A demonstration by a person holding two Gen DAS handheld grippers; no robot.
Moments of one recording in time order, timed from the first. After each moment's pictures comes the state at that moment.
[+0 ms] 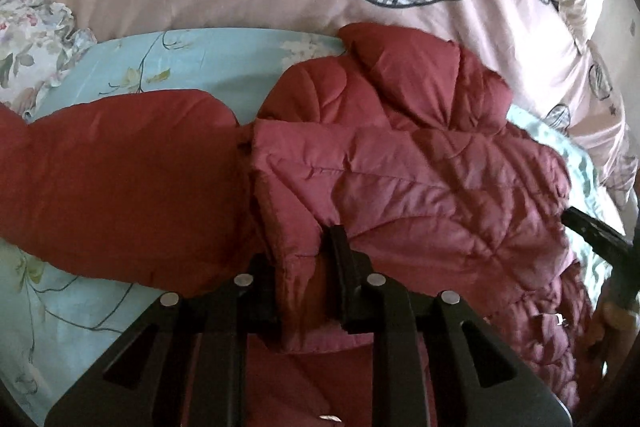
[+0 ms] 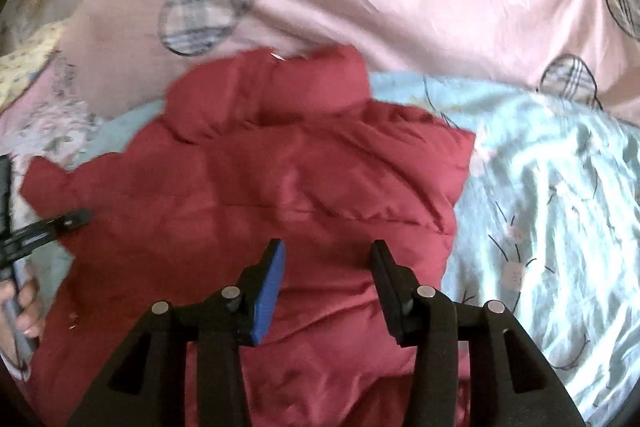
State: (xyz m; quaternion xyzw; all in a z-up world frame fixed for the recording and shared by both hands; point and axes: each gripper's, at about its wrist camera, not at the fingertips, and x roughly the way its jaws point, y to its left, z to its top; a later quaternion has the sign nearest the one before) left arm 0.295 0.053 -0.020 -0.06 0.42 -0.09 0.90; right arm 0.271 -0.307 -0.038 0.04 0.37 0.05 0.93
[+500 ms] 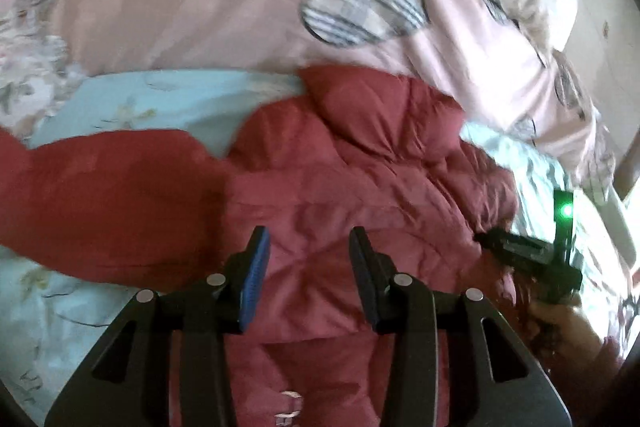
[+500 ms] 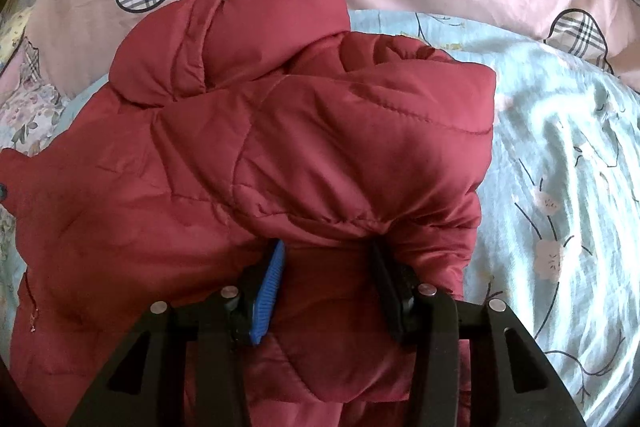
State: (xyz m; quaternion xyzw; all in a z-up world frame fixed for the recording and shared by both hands) left arm 0.268 0.032 0.012 -0.06 0.39 -0.13 0.91; right arm 0.303 -0.310 -0.088 0.04 0.42 0.03 0.91
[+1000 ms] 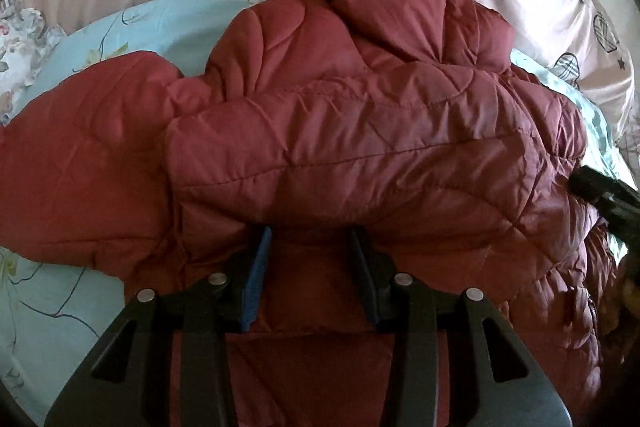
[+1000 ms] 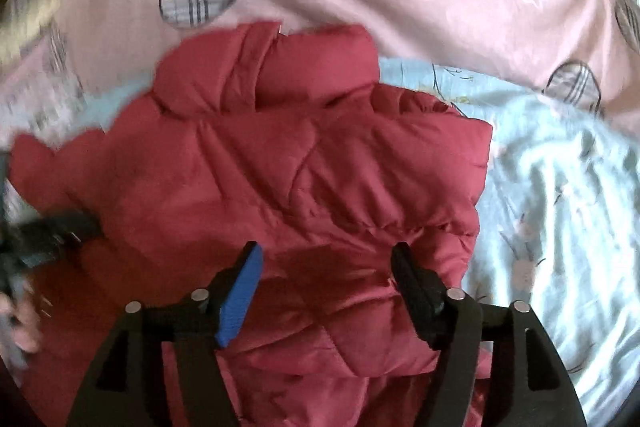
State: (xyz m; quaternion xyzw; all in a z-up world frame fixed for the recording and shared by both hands) left arm 0.297 0.007 -0.055 -0.01 0.47 -0.09 0.88; right arm 0.285 -0.284 -0.057 -0.02 0.39 0.04 0.92
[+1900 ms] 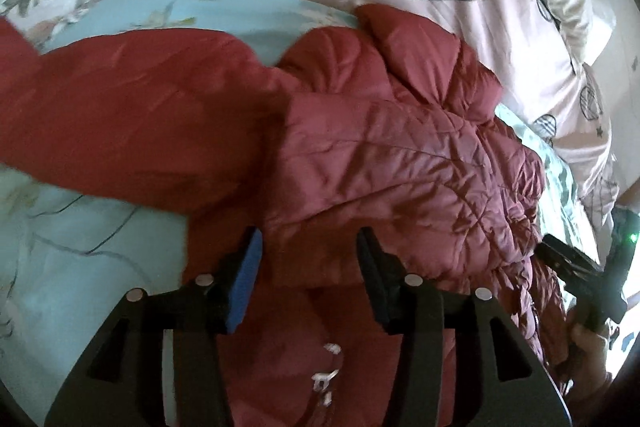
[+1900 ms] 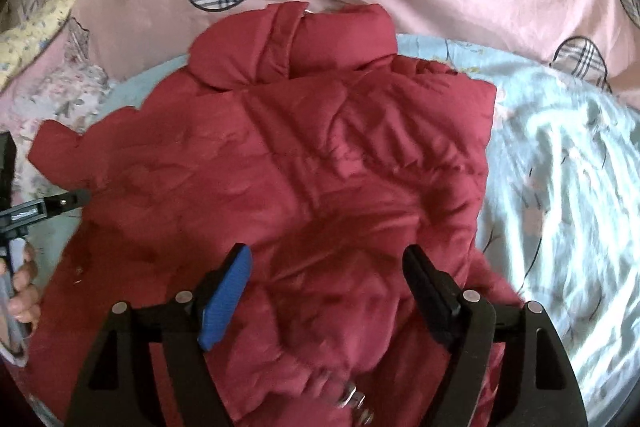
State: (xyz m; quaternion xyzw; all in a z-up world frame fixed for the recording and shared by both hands) left arm 0.251 0.081 -0.032 -0.13 0.46 -0.10 0.87; right arm 0.233 -0.289 -0.051 0.03 0.41 0.09 0.91
